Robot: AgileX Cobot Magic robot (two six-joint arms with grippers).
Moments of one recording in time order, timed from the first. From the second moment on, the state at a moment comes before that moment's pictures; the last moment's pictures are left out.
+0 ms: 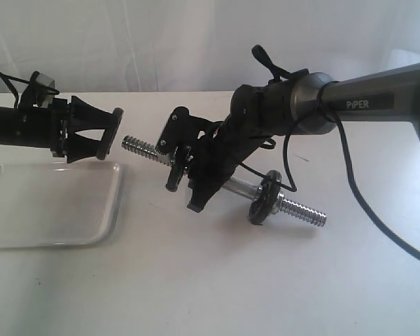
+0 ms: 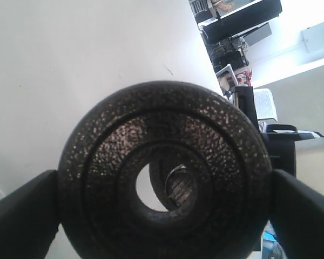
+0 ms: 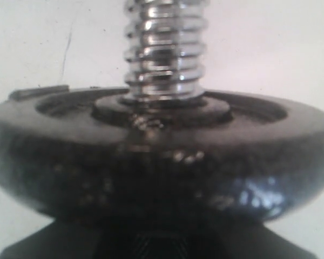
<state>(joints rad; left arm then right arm) 0.07 2.19 -1.42 -1.43 1.31 1.17 0.57 2.08 -1.45 0.31 0.46 -0.94</state>
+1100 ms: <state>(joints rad) 0.00 2.19 -1.42 -1.46 1.30 1.18 0.57 2.08 -1.45 0.32 0.46 -0.95</state>
